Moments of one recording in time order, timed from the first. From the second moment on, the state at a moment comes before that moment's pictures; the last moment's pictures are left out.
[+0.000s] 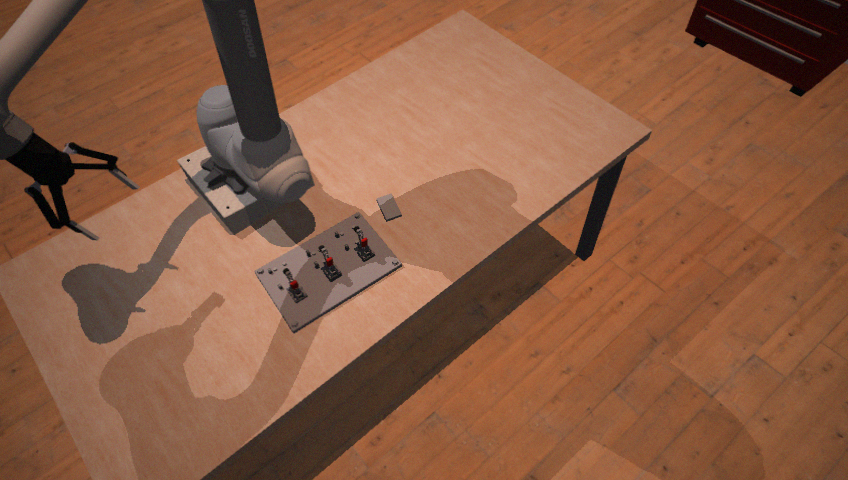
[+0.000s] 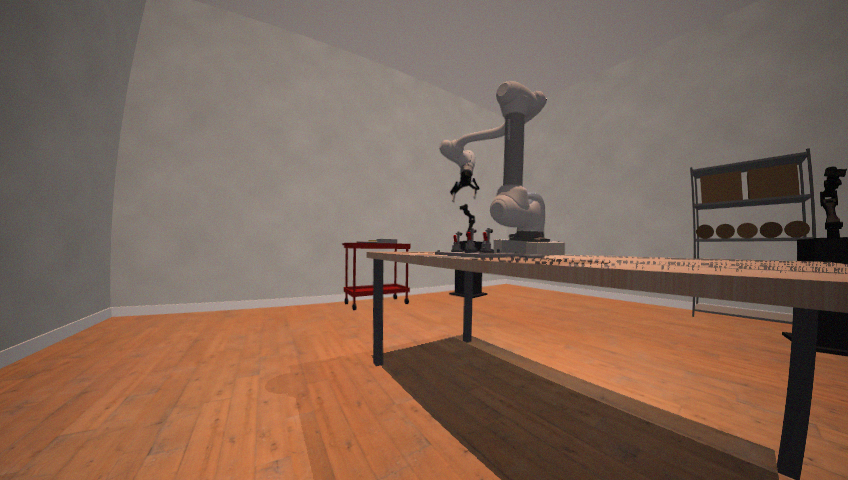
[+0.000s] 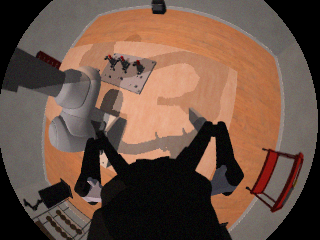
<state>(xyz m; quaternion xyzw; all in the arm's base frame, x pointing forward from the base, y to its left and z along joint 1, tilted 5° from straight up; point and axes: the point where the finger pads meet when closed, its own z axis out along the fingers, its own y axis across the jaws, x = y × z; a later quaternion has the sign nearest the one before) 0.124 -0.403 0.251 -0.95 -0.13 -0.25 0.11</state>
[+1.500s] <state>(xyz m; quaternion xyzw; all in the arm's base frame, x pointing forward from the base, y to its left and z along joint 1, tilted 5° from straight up) 0.247 -0.318 0.190 -0.99 -0.01 -0.10 0.13</state>
